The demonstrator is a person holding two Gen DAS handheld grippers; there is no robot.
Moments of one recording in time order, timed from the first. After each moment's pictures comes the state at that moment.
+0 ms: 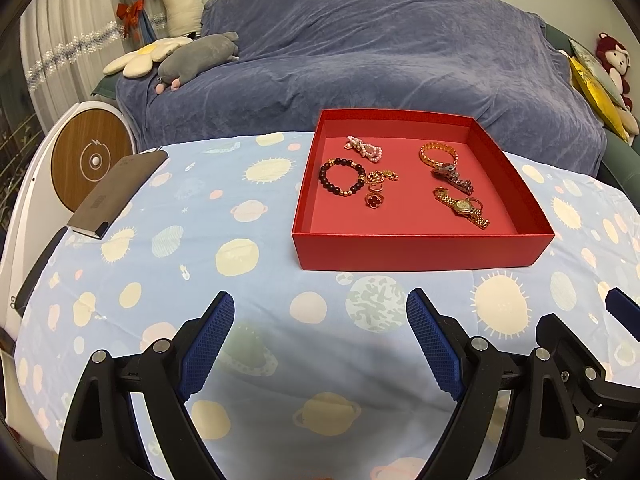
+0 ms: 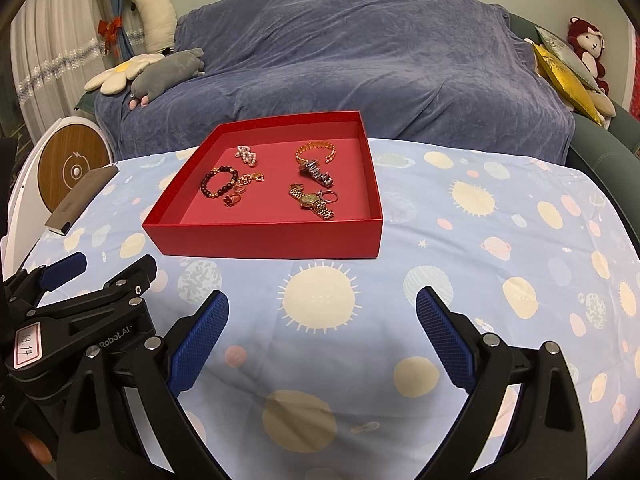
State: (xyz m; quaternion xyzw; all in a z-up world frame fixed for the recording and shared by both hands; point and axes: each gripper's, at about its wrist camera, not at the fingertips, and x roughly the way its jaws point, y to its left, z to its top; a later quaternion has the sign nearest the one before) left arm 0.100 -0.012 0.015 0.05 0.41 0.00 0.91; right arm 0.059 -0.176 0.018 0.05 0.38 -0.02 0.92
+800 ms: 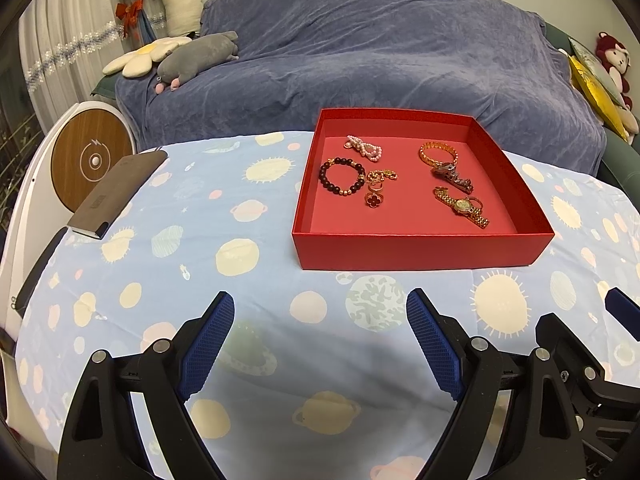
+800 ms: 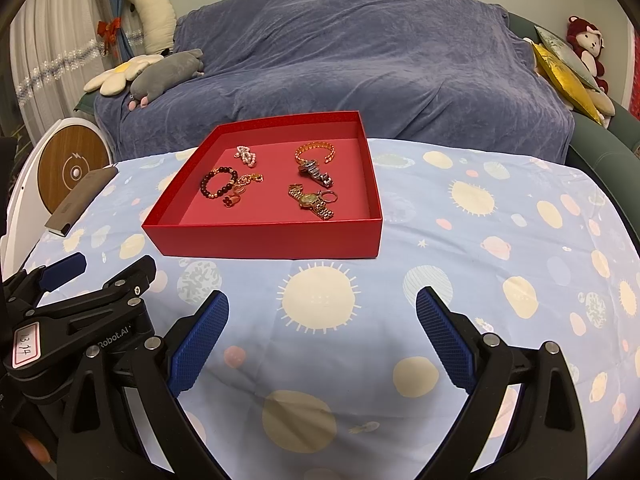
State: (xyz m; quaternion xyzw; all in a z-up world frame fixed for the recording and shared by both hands) left arm 0.100 -0.012 0.016 0.04 0.41 -0.01 0.91; right arm 0.059 -0.176 0.018 0.05 0.38 -0.02 0.92
